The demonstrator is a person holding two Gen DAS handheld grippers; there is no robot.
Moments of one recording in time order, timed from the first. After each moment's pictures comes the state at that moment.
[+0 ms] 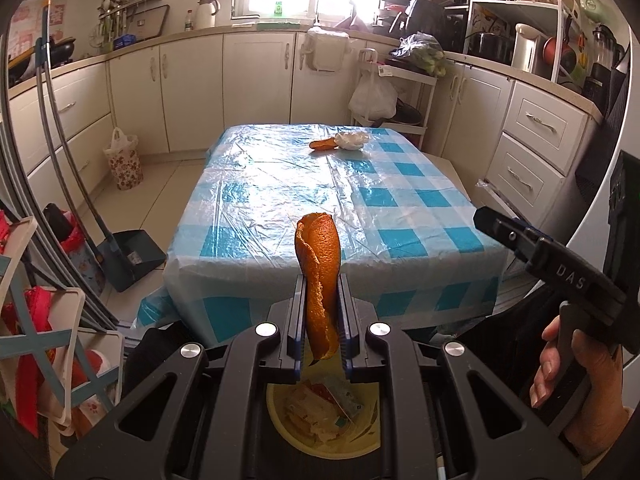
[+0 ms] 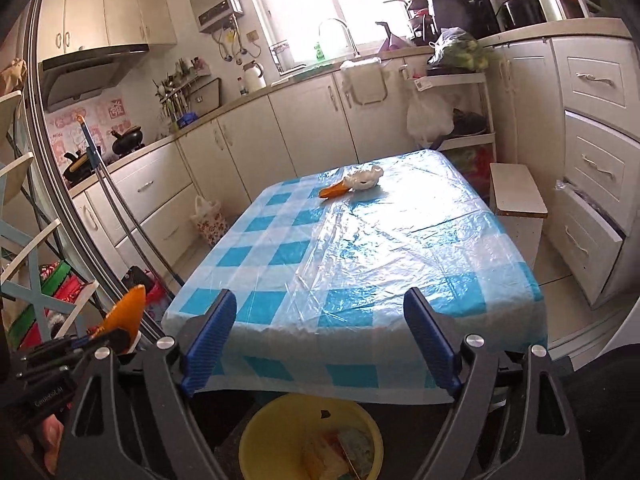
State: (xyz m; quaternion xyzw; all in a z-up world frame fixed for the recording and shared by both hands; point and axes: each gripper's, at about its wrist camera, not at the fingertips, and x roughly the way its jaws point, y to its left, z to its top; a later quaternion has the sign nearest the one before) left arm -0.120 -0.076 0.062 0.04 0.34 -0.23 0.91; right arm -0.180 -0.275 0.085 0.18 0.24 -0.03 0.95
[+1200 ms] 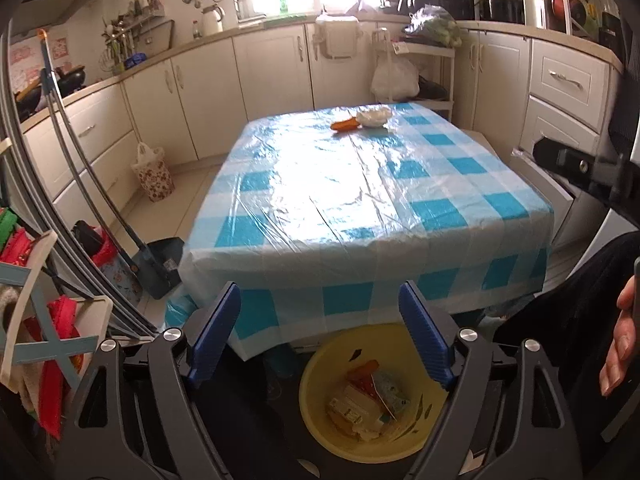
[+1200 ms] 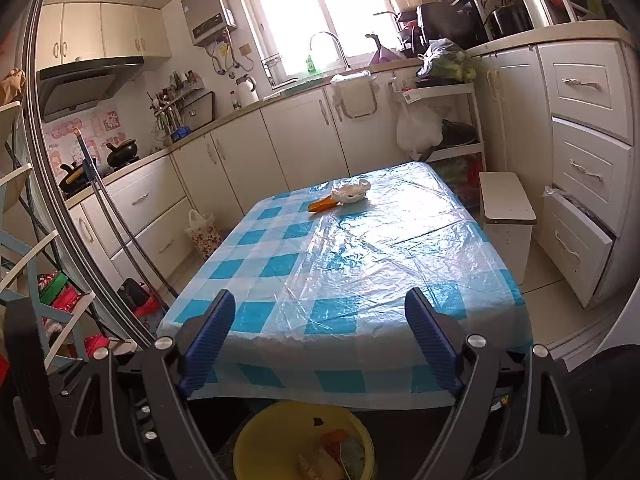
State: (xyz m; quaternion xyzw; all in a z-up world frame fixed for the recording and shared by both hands) left arm -0.120 -0.100 0.035 0.11 0.33 -0.16 0.93; right arm -0.192 -0.283 0.089 0.18 0.22 -0.05 0.96
